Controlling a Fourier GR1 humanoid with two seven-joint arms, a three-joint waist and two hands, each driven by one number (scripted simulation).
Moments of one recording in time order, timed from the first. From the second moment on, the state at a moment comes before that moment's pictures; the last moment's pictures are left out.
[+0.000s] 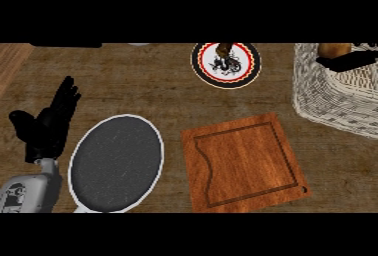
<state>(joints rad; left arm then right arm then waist) -0.20 0.22 0.10 -1.49 -0.01 0.08 0.16 -0.90 -0.63 0.00 -0.69 0.57 -0.13 -0.22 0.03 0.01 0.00</state>
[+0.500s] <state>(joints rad) -0.22 0.22 0.11 -1.48 -0.01 0.08 0.17 -1.03 -0.64 0.03 -0.46 0.75 -0.33 -0.36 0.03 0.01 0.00</state>
